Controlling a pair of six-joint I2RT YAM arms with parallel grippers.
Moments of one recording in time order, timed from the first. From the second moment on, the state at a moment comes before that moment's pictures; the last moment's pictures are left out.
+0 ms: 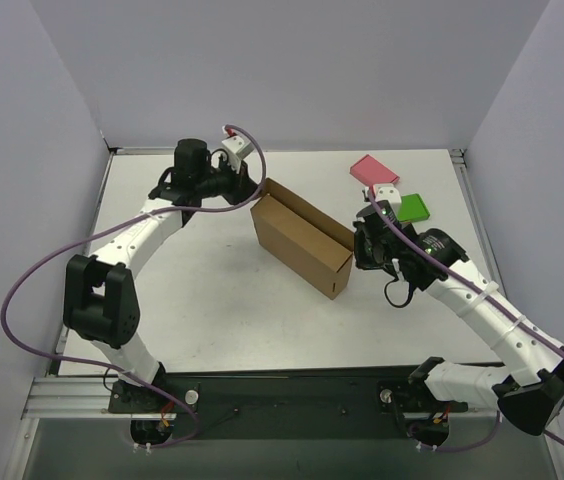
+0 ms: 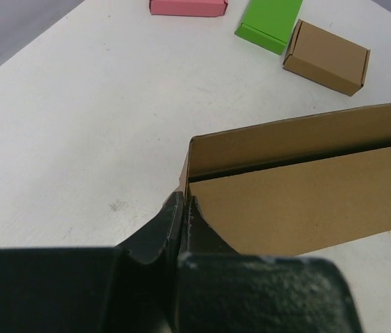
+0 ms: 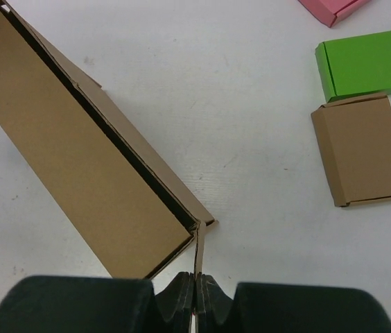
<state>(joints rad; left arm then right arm) -0.31 1.69 1.37 -0.12 0.64 0.10 0.68 1.16 1.21 -0.91 0.33 0.47</state>
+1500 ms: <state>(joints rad) -0.40 1.50 1.31 -0.36 0.38 -0.28 0.74 1.13 1.13 -0.82 0.49 0.28</state>
